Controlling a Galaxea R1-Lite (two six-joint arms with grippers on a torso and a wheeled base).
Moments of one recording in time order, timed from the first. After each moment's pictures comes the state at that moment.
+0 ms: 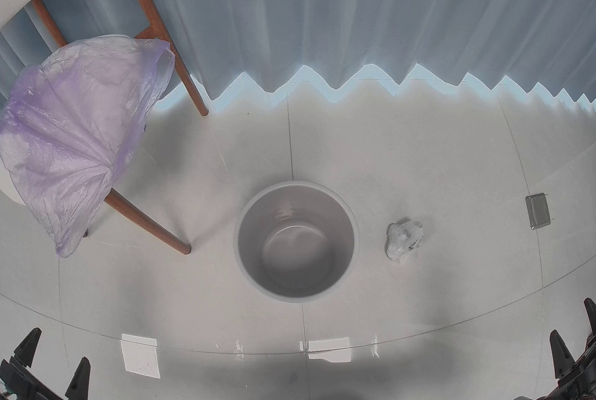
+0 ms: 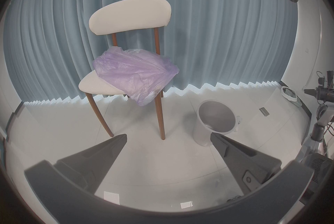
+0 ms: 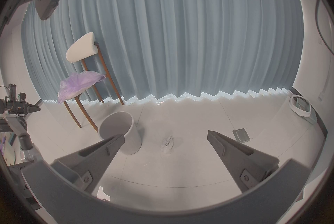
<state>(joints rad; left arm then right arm) 0.00 0.02 -0.02 0.04 -0.08 0.04 0.00 0.02 -0.02 0.00 0.01 0.01</state>
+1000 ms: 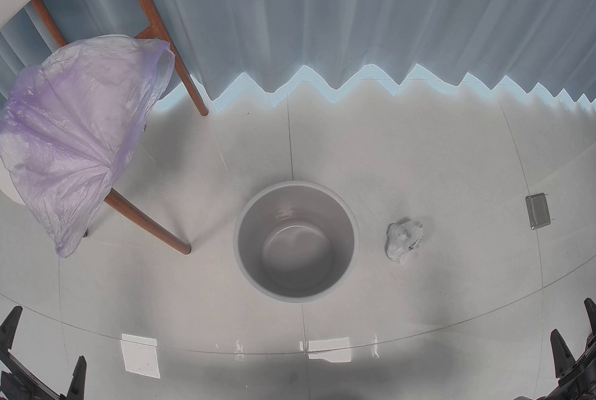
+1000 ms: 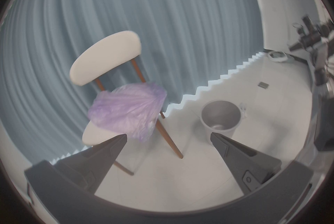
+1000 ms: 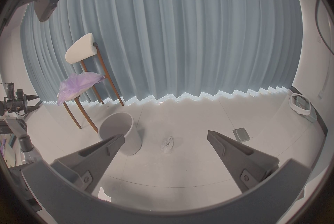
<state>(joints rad) 0.00 0.02 -0.02 -0.12 -0.16 0.45 0.00 0.02 -0.02 -0.01 0.01 0.02</state>
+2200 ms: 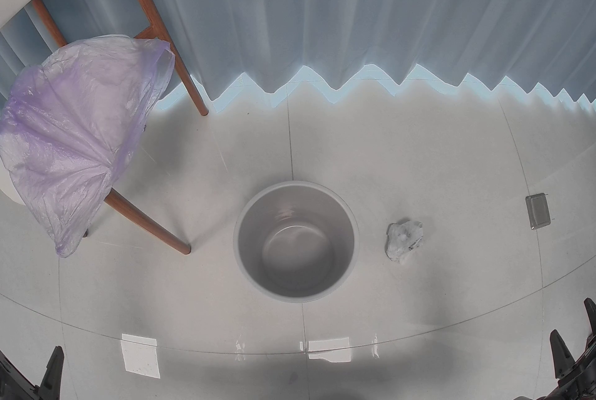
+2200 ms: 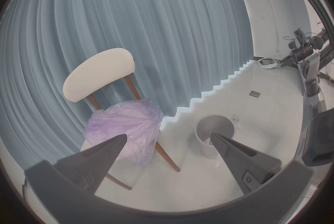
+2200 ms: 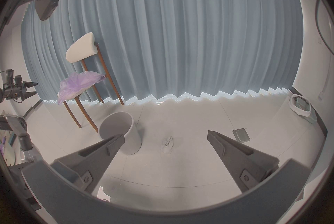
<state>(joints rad) 0.02 0.11 -0.23 -0.05 -0.28 0.44 0.00 0.02 -0.02 0.00 0.01 0.01</state>
